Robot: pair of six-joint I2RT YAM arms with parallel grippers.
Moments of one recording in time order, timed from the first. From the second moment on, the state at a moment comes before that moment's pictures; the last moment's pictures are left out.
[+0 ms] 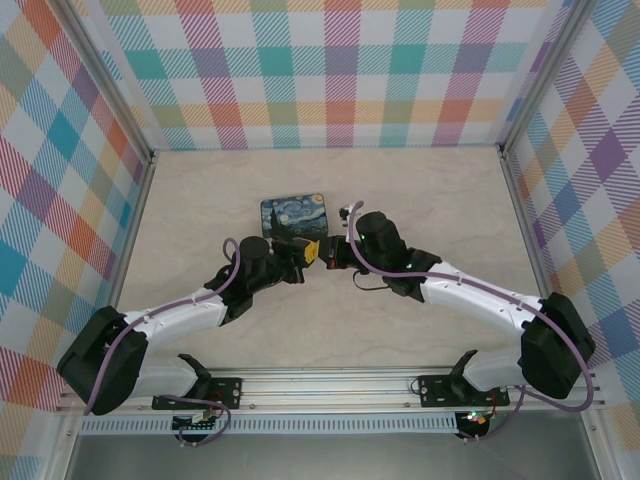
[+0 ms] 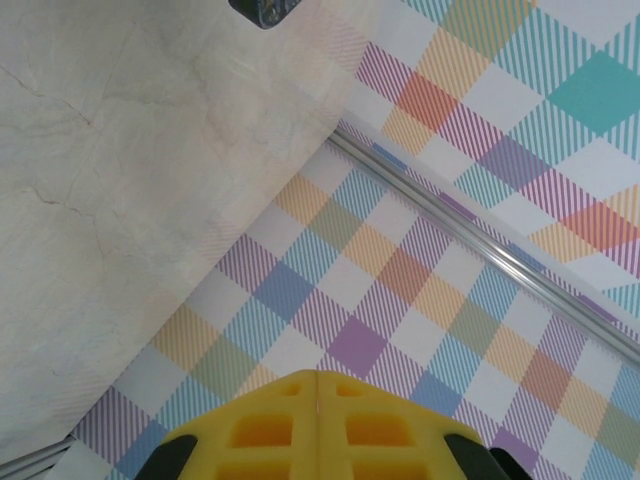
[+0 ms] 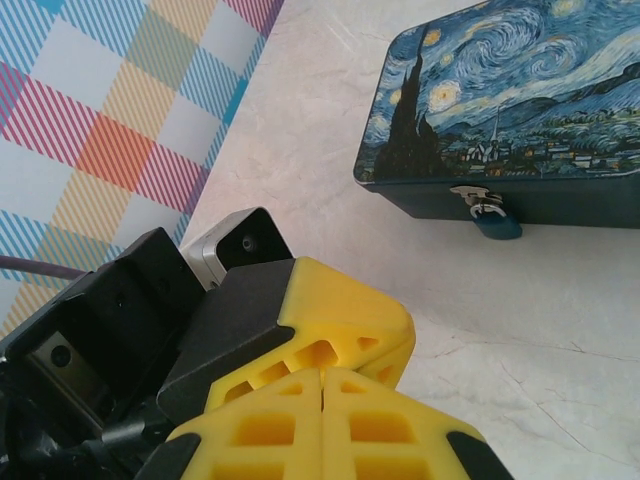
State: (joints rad) left arm -0.67 1.27 0.55 0.45 0.16 -2.09; right arm 0.83 1.33 0.90 -0.03 -0.17 0.74
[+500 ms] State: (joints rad) left arm -0.69 1.15 0.67 0.26 0.05 -1.61; right arm 0.65 1.11 0.70 0.05 -0.34 0.75
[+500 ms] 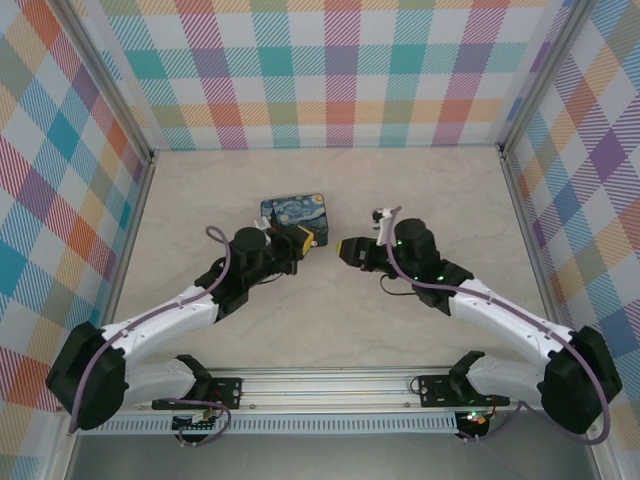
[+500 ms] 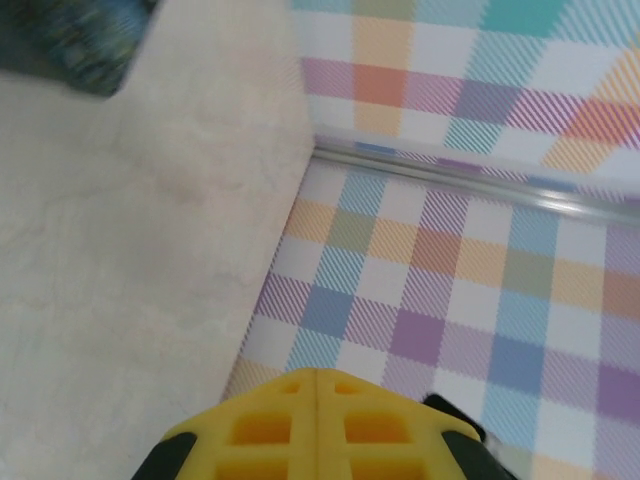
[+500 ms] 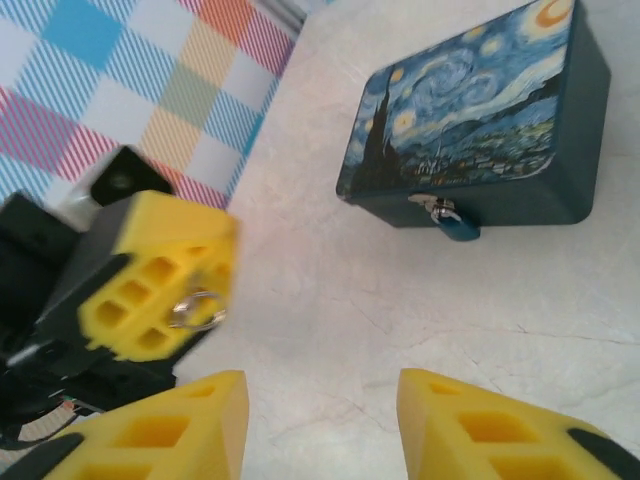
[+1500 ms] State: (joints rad) left arm -0.73 1.11 0.74 0.47 0.14 -0.87; right arm 0.64 1.24 0.71 0.67 -0.70 0.86
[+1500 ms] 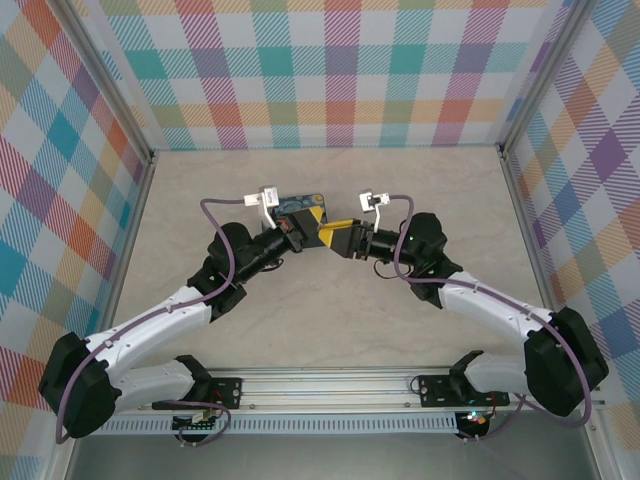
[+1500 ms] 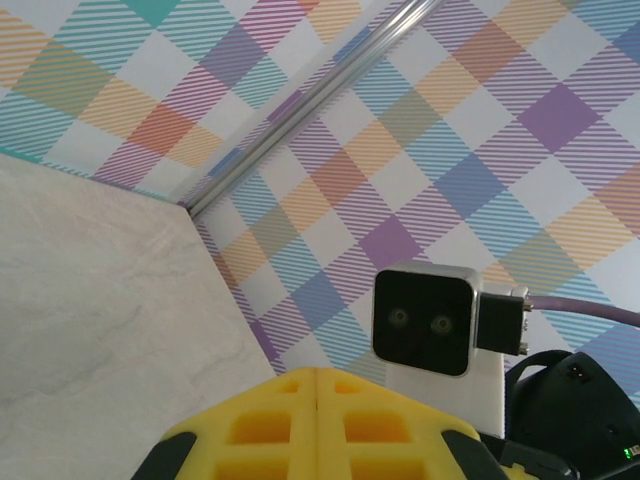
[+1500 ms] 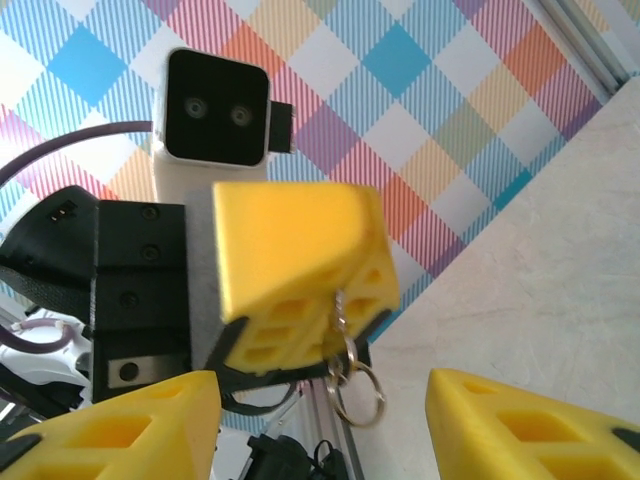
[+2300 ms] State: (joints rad) left arm -0.73 1.12 0.74 0.50 0.13 -0.89; right arm 0.65 1.29 0.74 0.69 -0.68 0.89
